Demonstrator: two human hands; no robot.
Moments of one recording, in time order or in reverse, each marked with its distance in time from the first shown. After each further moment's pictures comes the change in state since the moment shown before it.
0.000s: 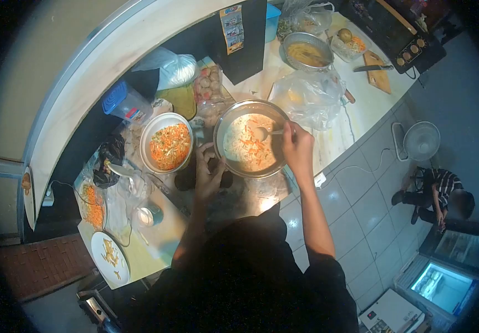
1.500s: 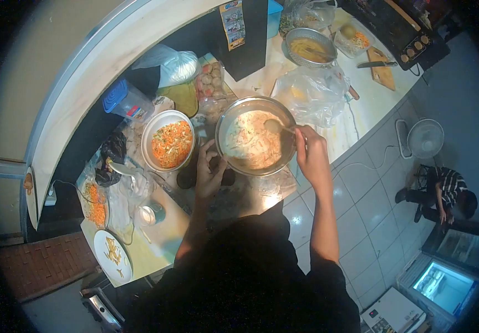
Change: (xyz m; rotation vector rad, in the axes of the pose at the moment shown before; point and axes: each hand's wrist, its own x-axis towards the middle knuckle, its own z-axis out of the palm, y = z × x) left_hand -0.001 0.001 -0.003 0.001 -0.021 -0.043; right_hand -0.007 -0.024 -0.044 -0.019 -0.244 -0.156
